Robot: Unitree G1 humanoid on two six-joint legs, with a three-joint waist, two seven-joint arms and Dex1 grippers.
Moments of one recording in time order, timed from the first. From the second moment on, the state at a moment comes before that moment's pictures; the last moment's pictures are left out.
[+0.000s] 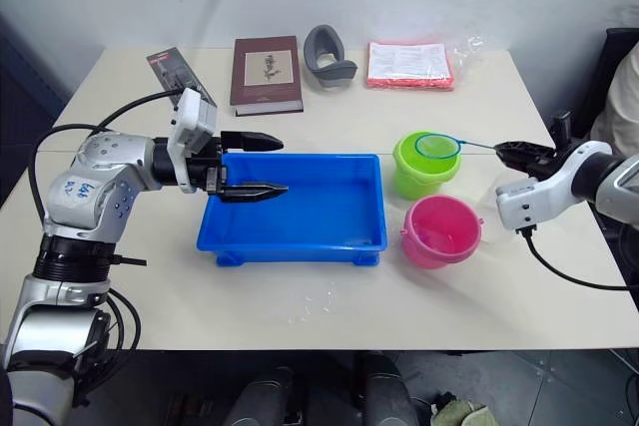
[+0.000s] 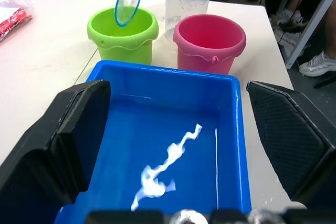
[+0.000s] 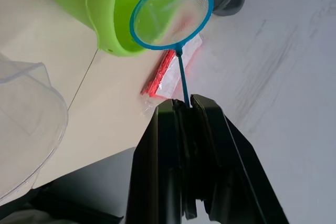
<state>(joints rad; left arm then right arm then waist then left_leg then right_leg) -0.81 0.64 -0.05 0.13 -0.43 0.45 -1.17 -0.51 -1.36 0.08 0.20 -0.51 -0.63 0.42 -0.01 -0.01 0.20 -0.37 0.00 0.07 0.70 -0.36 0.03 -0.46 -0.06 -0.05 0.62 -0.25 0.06</state>
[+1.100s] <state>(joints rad) 0.13 0.99 0.43 -0.55 -0.67 0.73 -1.12 -0.38 -0.83 0.37 -0.14 0.31 0.22 1.23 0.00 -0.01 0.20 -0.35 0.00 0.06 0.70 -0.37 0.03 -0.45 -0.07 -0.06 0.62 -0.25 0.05</state>
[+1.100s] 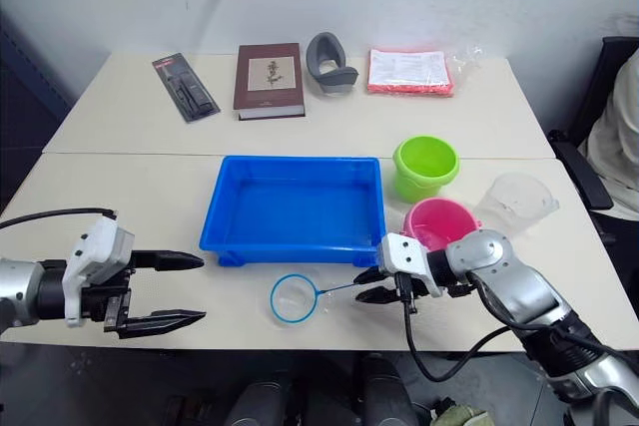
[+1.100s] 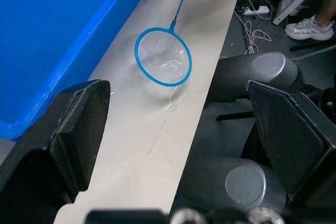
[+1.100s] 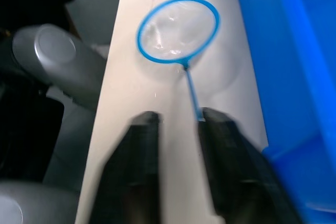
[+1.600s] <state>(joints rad) -0.05 1.00 0.51 -0.39 -0.84 0.82 -1.09 -0.10 -1.04 -0.32 -0.30 0.59 0.49 1.20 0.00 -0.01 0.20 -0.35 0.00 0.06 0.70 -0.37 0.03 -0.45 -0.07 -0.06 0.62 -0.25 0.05</state>
